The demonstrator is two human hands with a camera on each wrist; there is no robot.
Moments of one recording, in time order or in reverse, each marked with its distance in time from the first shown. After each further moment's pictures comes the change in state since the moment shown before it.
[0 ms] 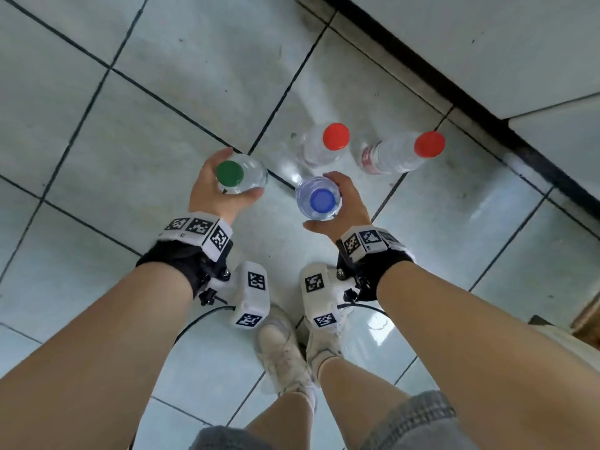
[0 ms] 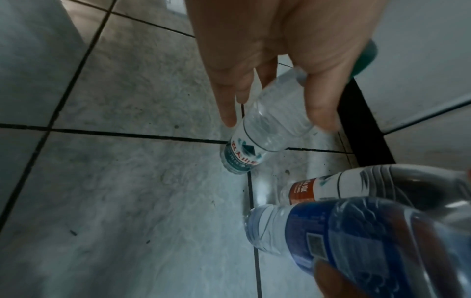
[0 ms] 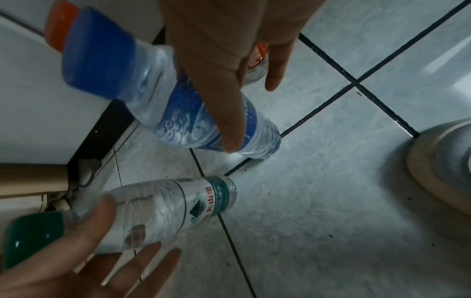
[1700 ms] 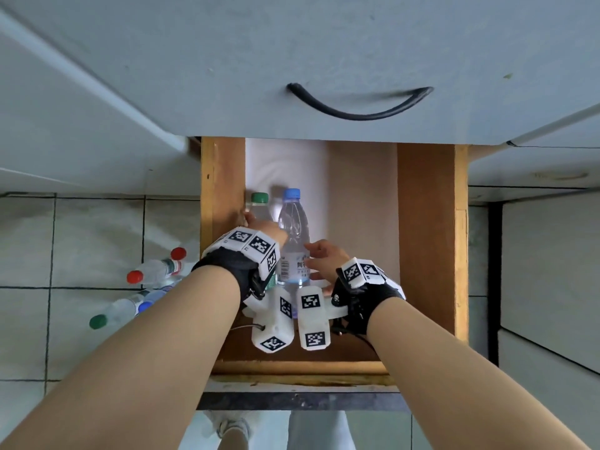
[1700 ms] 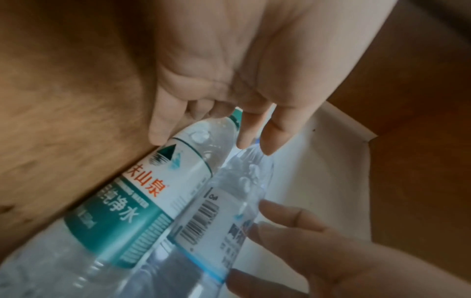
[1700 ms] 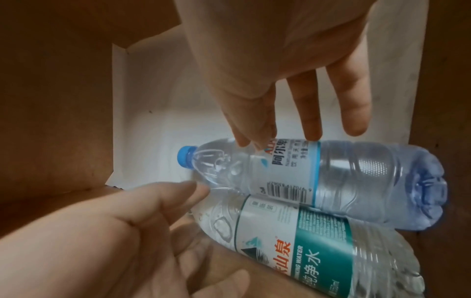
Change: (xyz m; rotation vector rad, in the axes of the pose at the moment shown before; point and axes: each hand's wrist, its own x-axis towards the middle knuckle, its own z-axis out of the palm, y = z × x) left_hand -0.297 0.264 0.371 1.309 -0.449 0.119; right_hand -0.239 0.088 -0.402 0.673 0.004 0.431
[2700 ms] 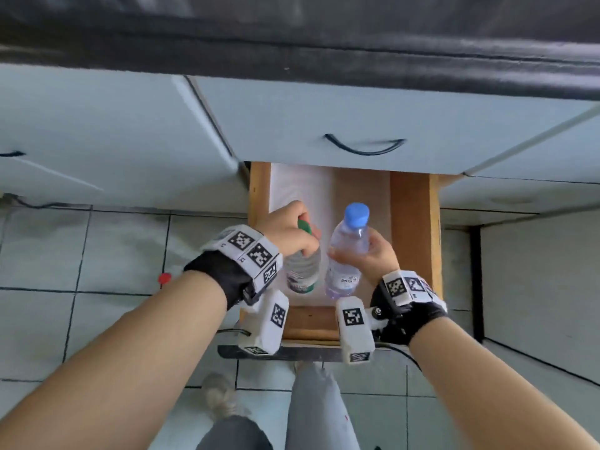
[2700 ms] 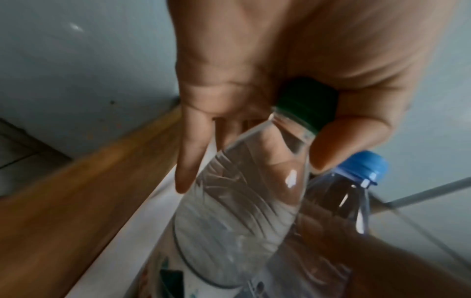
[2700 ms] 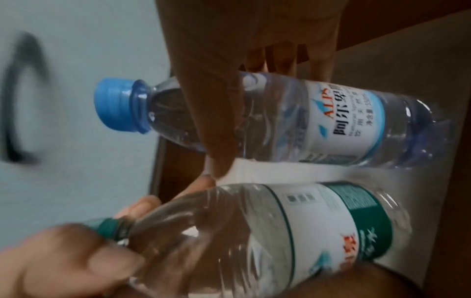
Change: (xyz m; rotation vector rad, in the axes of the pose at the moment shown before) left_hand -0.152 -0.016 -0.068 -0.467 -0.041 0.506; right_hand -0.114 -0.025 -0.014 0.047 0.338 -0.365
